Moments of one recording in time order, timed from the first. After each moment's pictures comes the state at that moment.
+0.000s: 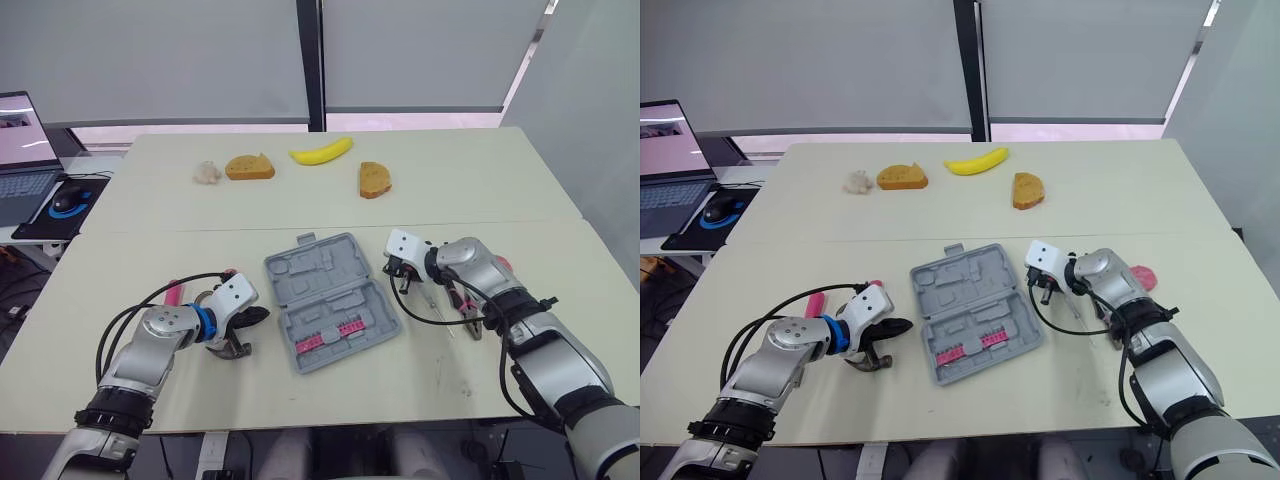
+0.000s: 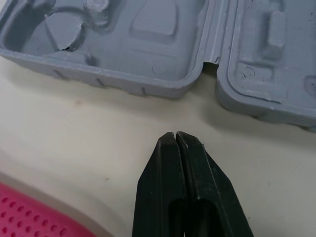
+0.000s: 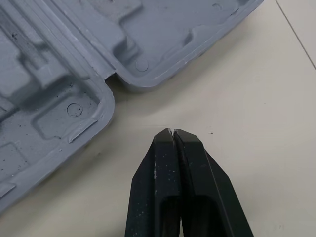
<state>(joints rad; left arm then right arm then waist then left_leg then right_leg) -0.25 0.67 -0.14 0.21 -0.06 0.25 -0.91 -0.88 -0.39 0.43 0.84 -0.15 0.12 0.89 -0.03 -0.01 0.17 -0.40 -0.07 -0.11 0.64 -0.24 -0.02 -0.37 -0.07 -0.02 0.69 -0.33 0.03</state>
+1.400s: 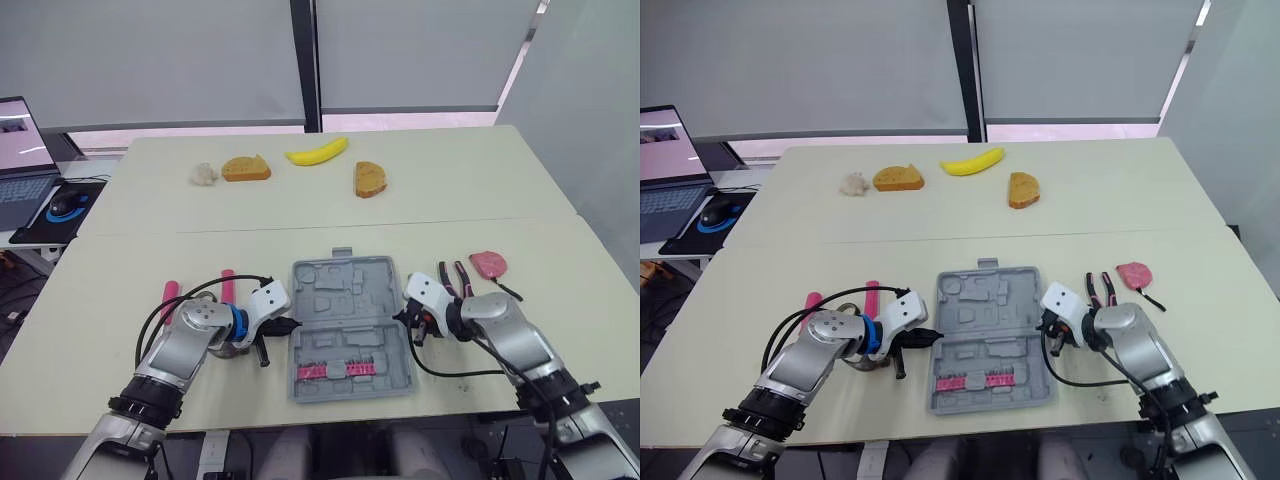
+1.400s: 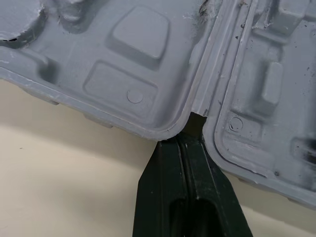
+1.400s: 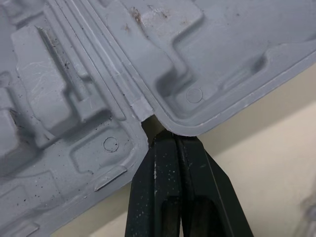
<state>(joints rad) -0.32 0.62 -0.27 0.13 -0.02 0.37 -1.08 -0.28 -0.49 0.27 -0.12 -0.10 0.72 0.95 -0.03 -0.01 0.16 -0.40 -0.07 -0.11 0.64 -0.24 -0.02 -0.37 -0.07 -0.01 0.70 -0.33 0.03</state>
